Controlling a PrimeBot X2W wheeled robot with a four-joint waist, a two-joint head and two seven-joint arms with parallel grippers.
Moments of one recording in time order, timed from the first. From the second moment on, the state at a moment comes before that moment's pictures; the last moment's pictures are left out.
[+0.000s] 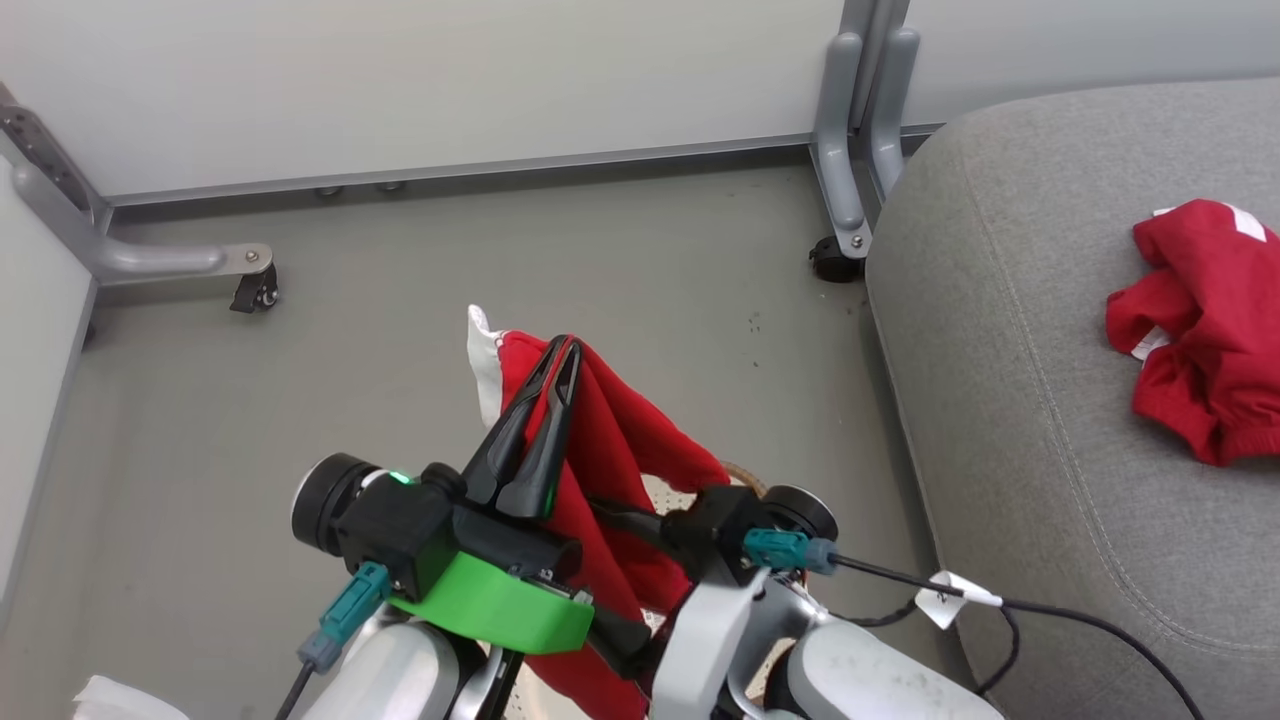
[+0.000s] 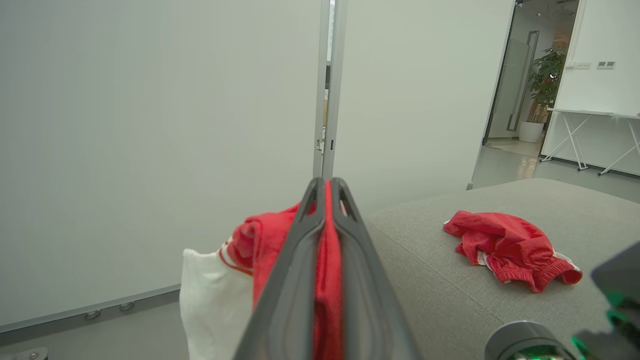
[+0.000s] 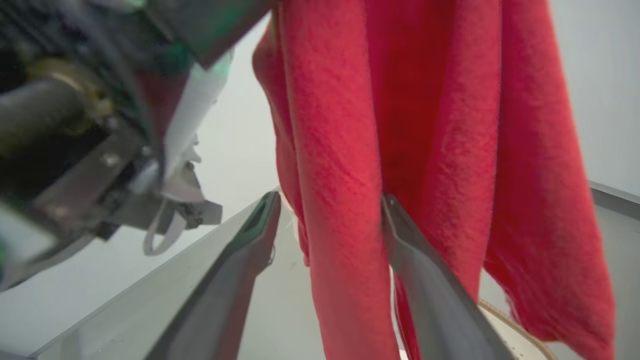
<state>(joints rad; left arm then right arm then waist) -0.26 0.23 -0.59 -0.07 -0.43 0.08 -0.24 -0.37 -0.11 0.84 0.15 0.46 0.13 0.04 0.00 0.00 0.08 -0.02</state>
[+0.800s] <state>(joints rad) -0.26 0.23 -0.61 -0.06 -0.43 0.07 -0.25 -0.51 -0.09 0.92 0.36 0.54 0.13 -0.05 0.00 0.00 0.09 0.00</state>
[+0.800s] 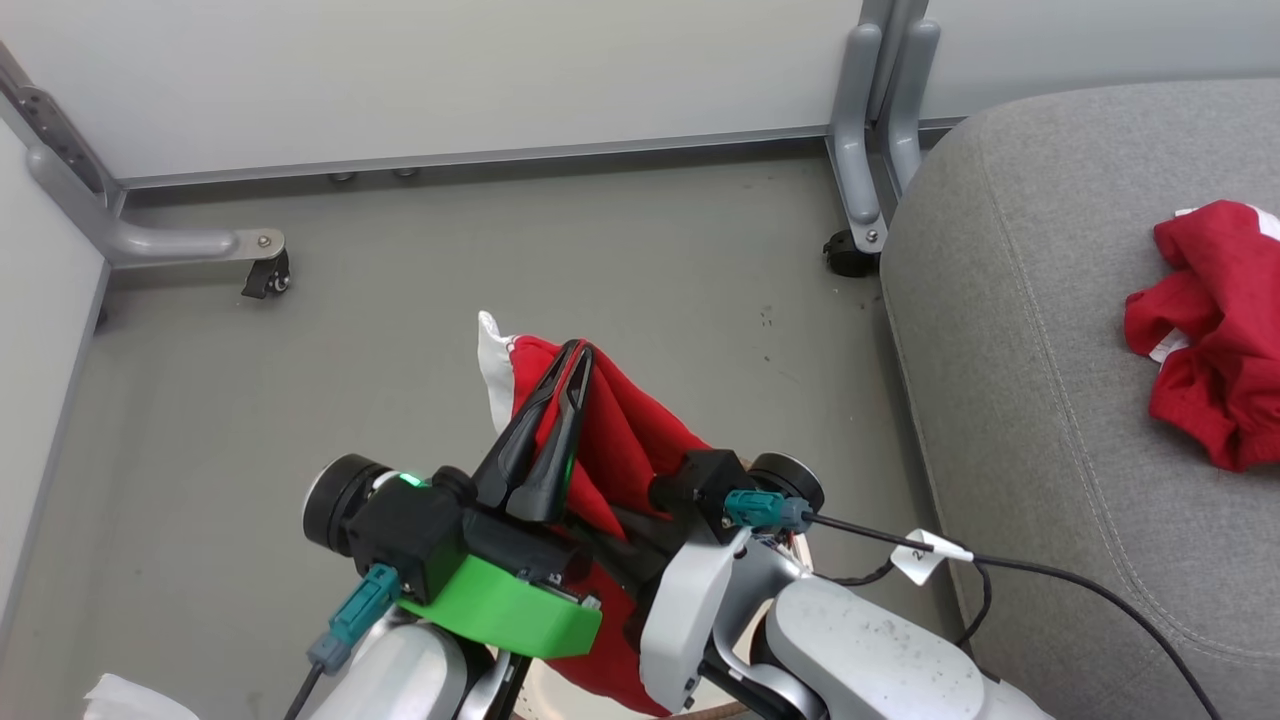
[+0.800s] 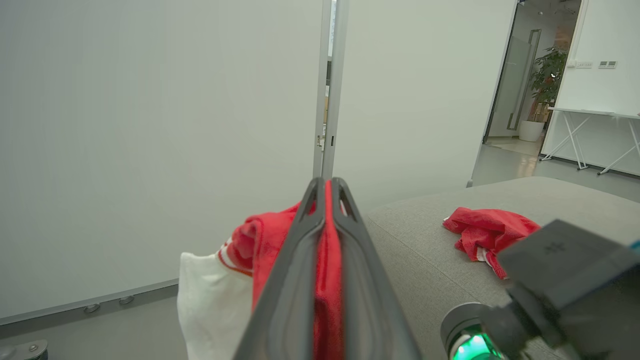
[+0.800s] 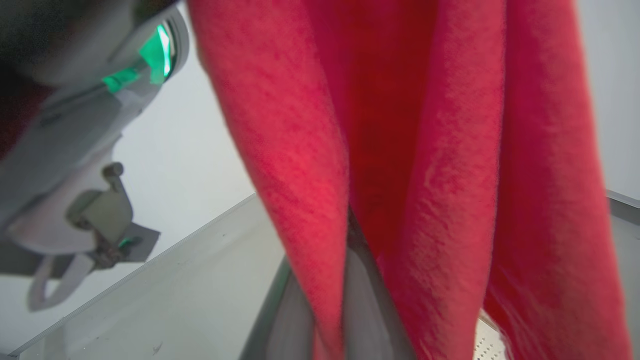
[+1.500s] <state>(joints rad) -0.24 0.31 -0.63 -0.09 -0.39 0.09 -0.20 -0.55 -0.12 0.80 0.38 0.50 0.13 -0.08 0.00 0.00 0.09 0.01</state>
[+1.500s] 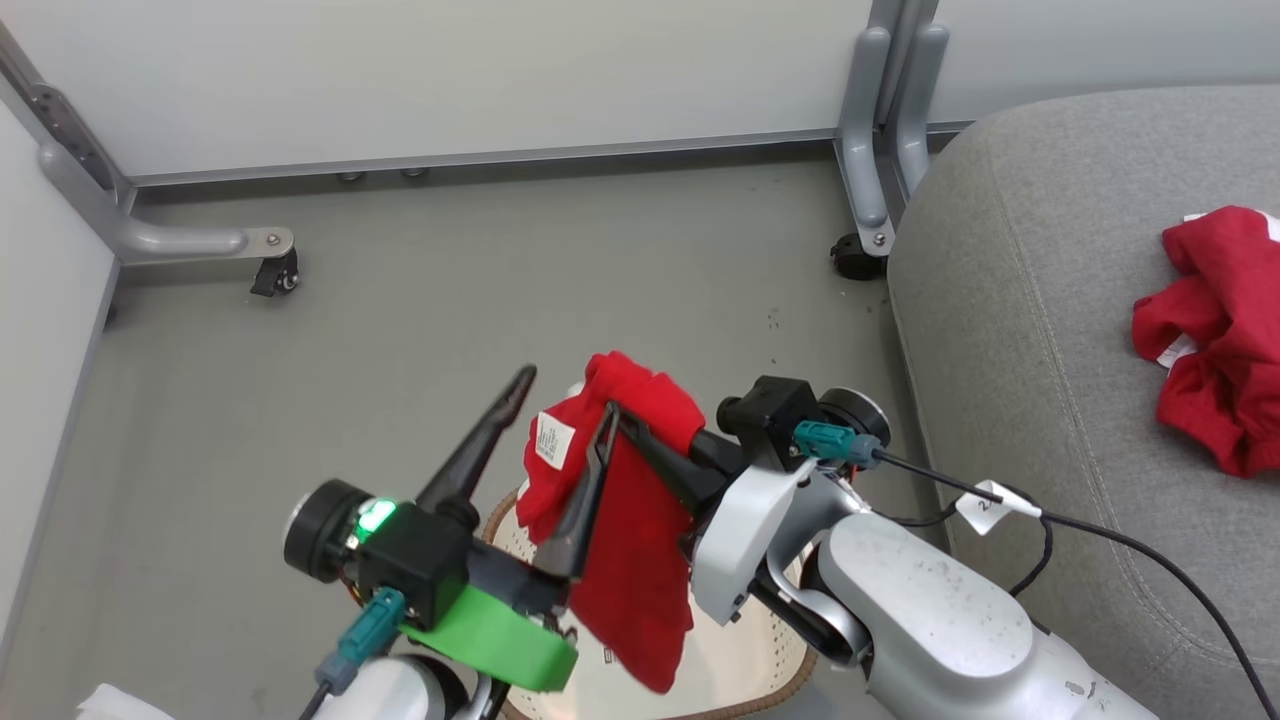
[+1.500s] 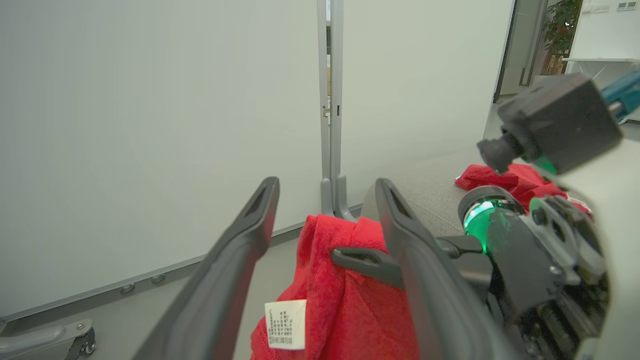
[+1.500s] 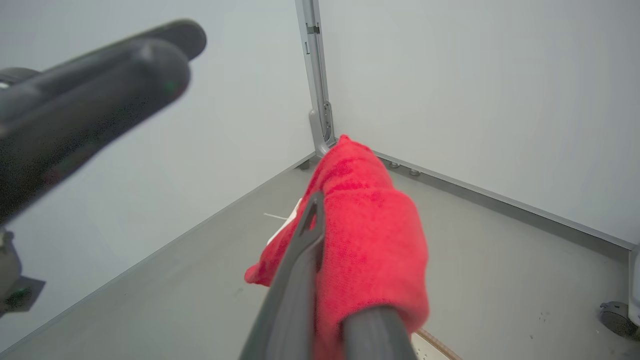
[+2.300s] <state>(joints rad) -0.18 0.36 -0.72 -0.05 -0.40 0.05 -0.10 -0.54 -0.11 0.74 0.39 0.47 0.13 -0.10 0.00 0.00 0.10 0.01</state>
